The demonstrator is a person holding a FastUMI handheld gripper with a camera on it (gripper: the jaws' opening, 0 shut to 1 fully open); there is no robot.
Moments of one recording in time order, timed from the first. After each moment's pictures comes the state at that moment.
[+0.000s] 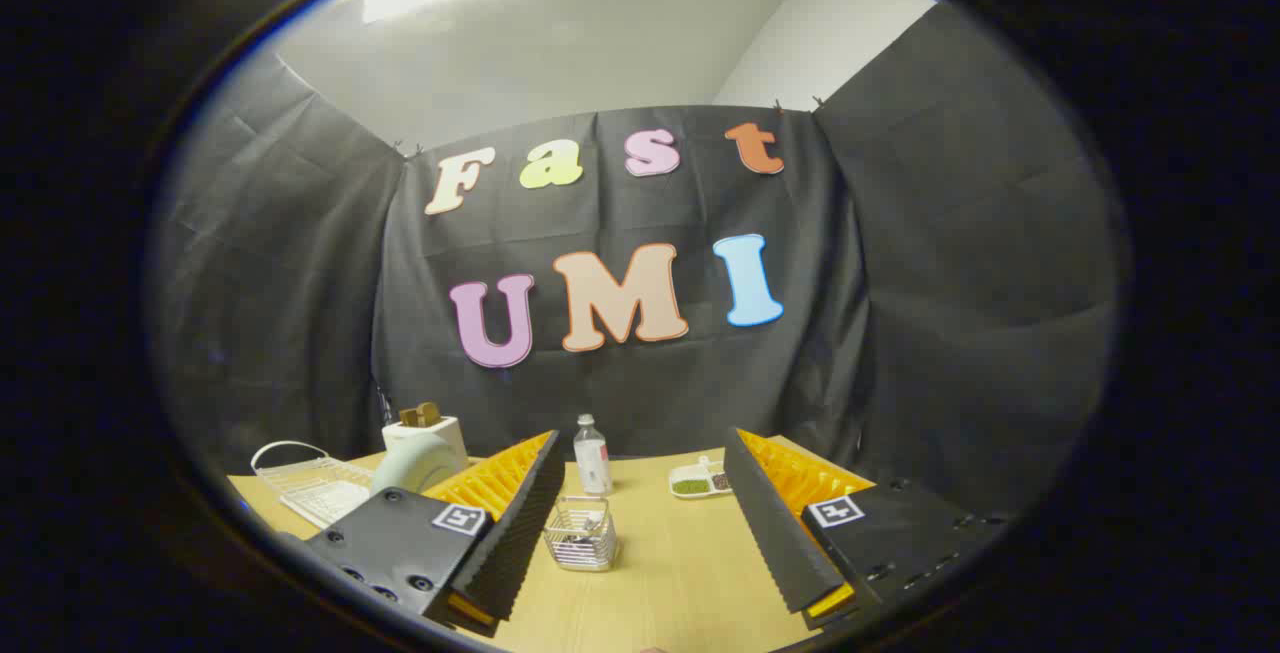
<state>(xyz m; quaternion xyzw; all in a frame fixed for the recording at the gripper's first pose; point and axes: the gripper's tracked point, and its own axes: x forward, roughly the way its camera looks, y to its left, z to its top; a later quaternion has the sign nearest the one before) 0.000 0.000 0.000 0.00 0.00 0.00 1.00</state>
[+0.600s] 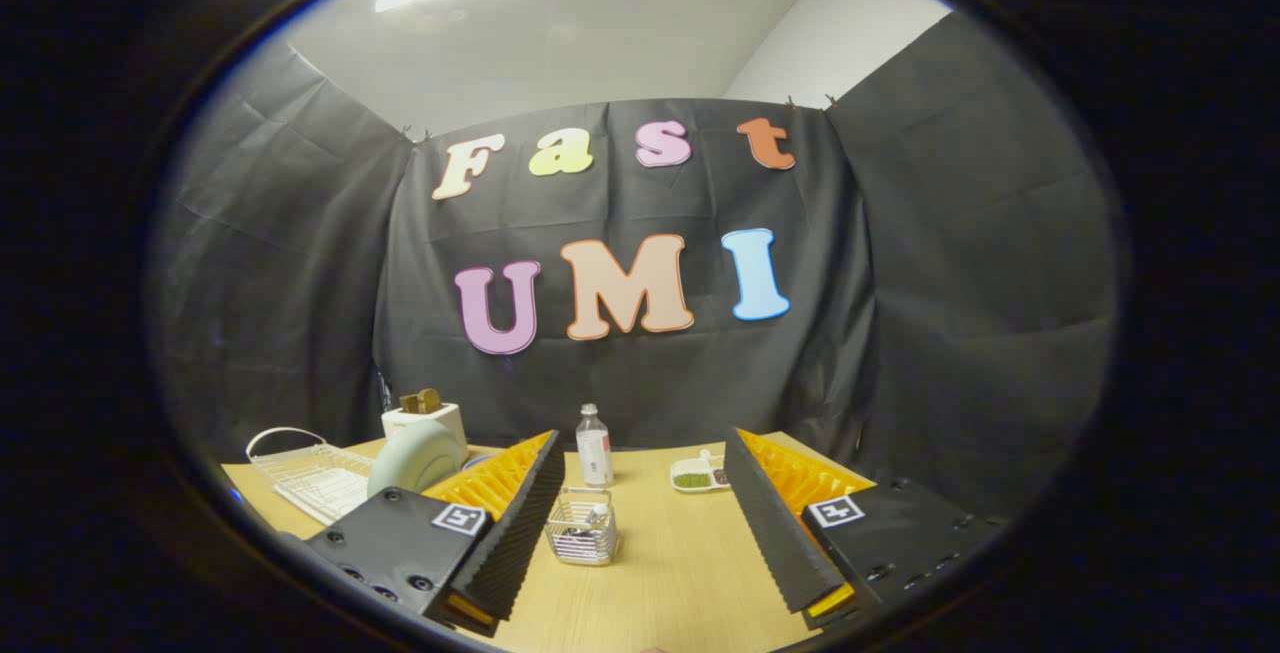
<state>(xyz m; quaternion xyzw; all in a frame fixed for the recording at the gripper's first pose) 0.002 0.005 -0.007 -0.02 0.01 0.00 1.00</state>
